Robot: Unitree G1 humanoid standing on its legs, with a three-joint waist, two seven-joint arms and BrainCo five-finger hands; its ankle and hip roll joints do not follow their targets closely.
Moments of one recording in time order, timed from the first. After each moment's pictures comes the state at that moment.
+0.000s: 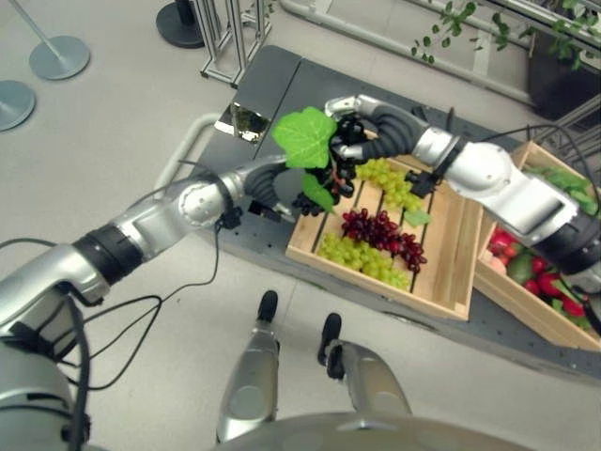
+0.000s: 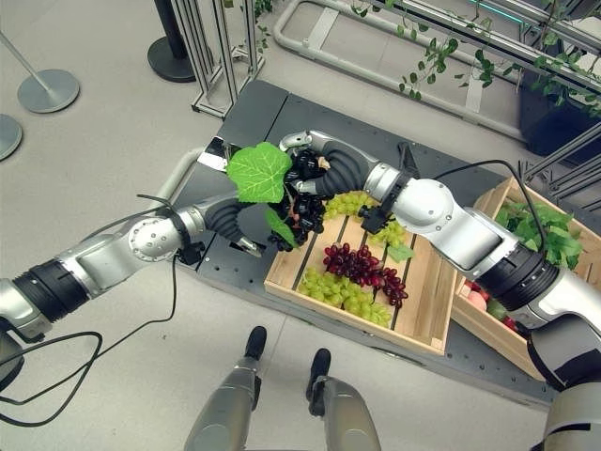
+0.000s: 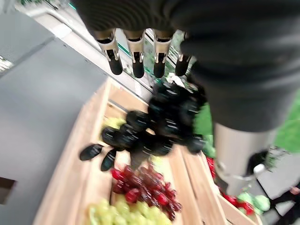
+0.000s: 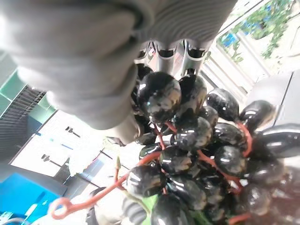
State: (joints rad) left arm -0.97 0.94 -1.09 0.20 -0.17 -0.20 -0.07; right arm -0.96 -0.90 0.79 -0.03 0.37 -0.15 0.10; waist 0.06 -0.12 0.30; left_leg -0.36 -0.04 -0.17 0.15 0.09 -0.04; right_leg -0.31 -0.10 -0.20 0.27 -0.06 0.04
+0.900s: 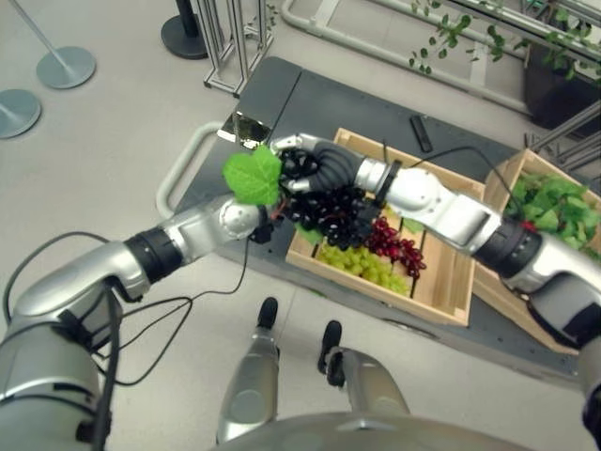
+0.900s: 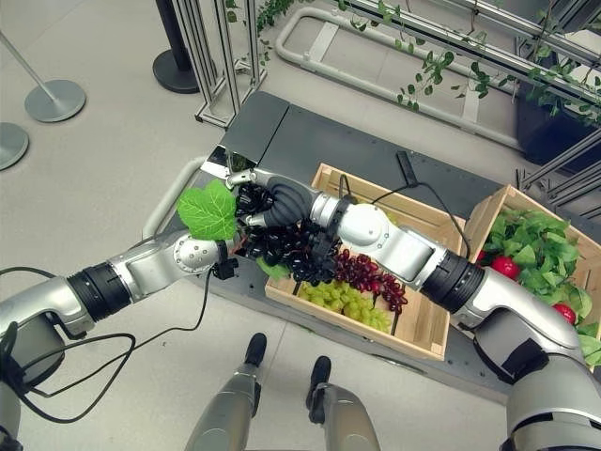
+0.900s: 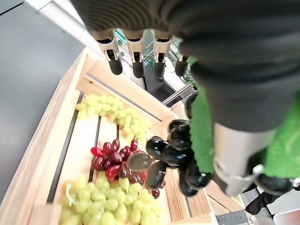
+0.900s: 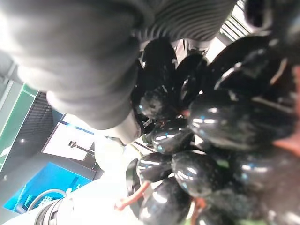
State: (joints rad) left arm -0.95 0.80 -1.15 0.26 -0.17 -0.18 -0.09; right arm -0.95 -0.68 0.88 0.05 0.34 -0.15 0.10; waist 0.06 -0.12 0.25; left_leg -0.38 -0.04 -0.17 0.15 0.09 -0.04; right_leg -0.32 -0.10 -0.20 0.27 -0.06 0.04
